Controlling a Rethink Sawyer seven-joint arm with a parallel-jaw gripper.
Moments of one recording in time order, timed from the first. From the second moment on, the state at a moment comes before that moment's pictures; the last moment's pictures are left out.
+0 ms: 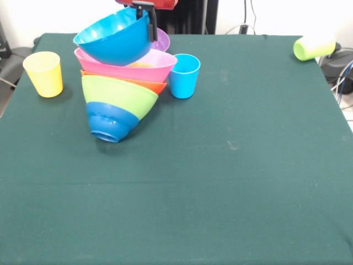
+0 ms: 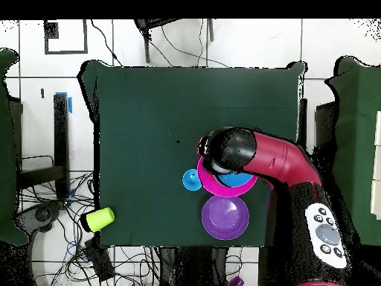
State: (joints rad) arm -0.45 -0.77 0.12 1.66 -0.10 0.76 1.72
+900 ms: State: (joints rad) arm -0.45 -0.69 0.13 1.60 -0.10 0.75 1.72
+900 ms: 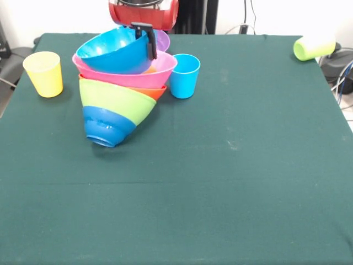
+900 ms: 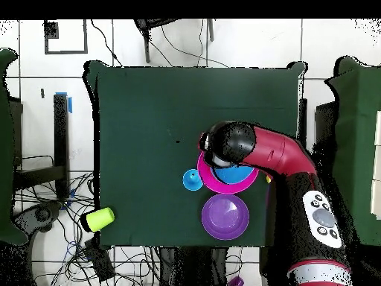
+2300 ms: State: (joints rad) arm -0.49 -0.65 0.13 1.60 -0.10 0.67 1.72
